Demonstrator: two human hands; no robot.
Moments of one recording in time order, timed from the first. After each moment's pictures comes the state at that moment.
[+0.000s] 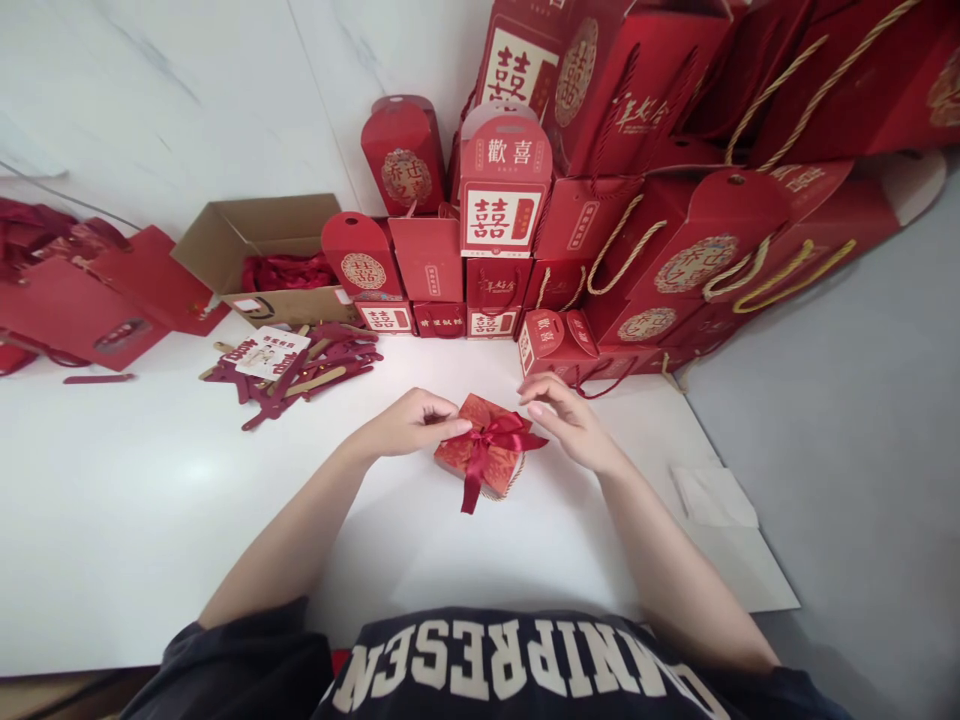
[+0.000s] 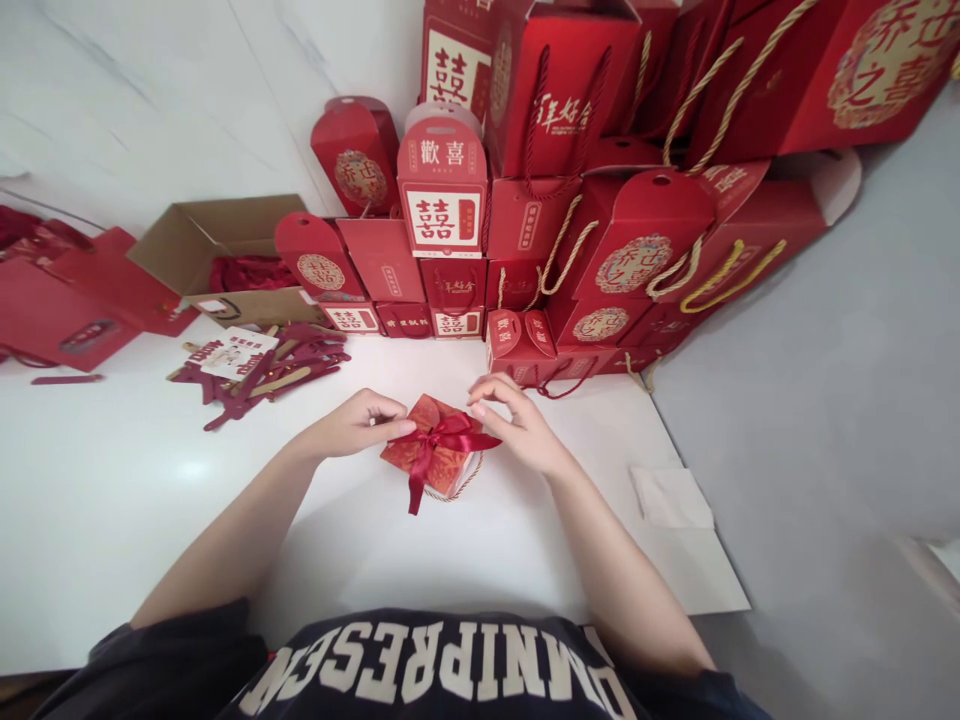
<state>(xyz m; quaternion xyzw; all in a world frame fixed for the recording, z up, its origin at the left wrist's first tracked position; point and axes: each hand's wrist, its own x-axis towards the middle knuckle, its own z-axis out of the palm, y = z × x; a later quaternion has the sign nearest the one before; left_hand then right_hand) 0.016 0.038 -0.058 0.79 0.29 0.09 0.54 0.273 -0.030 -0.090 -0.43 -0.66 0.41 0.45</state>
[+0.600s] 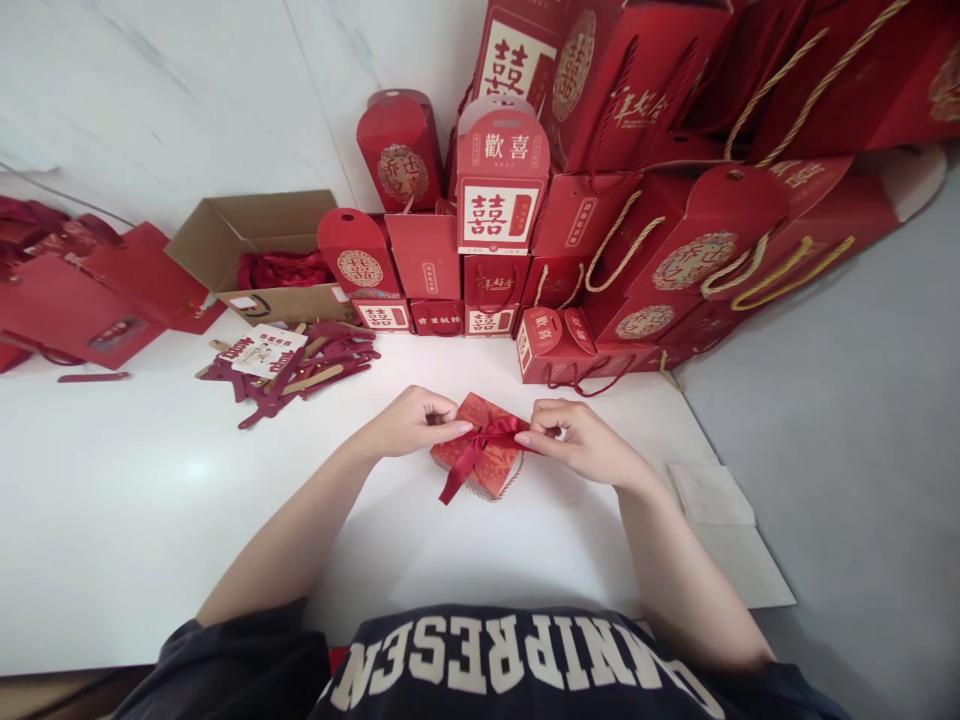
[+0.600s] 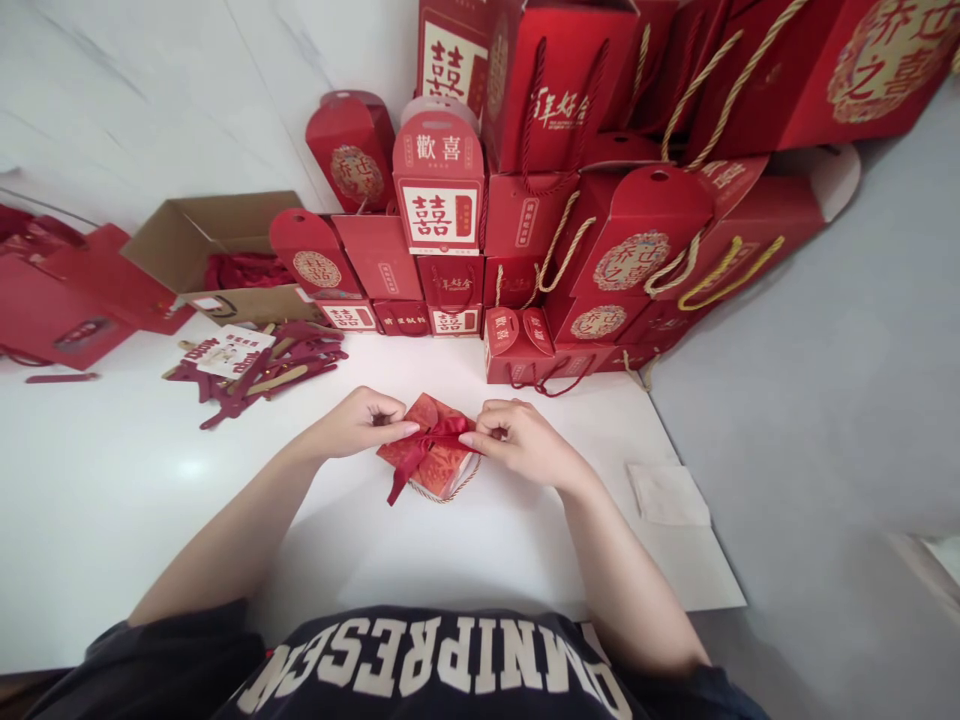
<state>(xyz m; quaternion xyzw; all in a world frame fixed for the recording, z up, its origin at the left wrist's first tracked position) 0.021 0.034 -0.056 0.80 0.33 0.11 0.49 0.277 -0.044 -0.067 -0.48 -0.74 0.37 0.29</state>
